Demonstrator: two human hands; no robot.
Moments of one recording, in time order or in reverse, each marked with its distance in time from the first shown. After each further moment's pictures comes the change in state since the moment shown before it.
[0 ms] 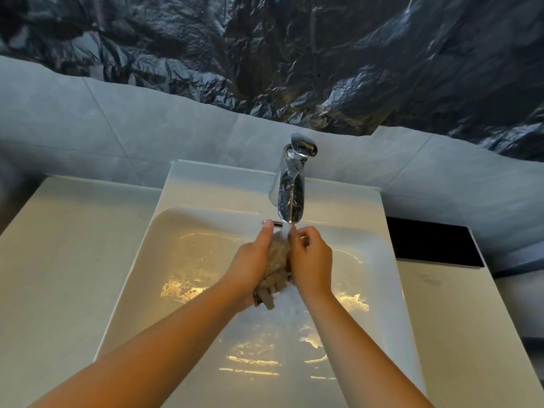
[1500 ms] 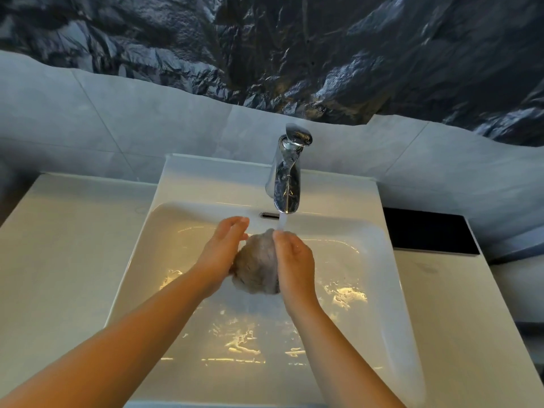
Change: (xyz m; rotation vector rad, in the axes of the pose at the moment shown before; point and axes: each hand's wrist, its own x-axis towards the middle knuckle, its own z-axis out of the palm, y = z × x) left_hand 0.013 -0.006 -0.038 0.086 0.119 0.120; right_hand -0.038 -0.025 0.007 0.356 -0.069 0.180
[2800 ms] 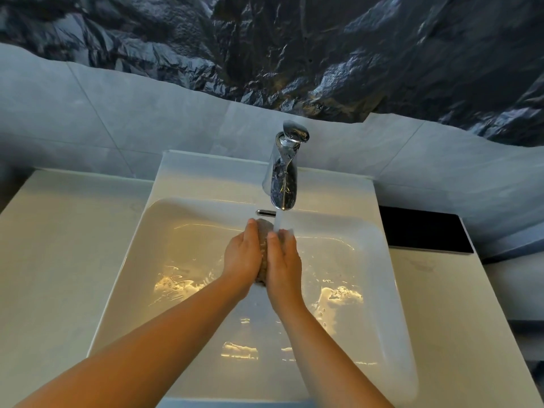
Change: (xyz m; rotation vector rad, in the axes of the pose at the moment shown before) left_hand 0.001 -0.014 0.045 -0.001 0.209 0.052; right_hand -0.003 0.021 0.011 0.006 -0.024 -0.009
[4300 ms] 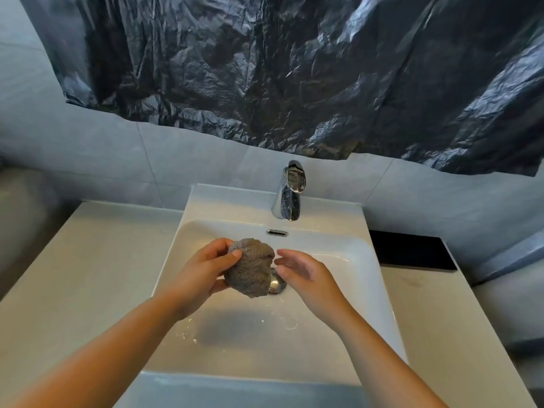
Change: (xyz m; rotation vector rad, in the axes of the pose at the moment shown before) left_hand -0.074 0.031 -0.120 -0.093 -0.378 0.120; right_hand -0.057 -0.058 -0.059 -0.293 -0.369 -0.141
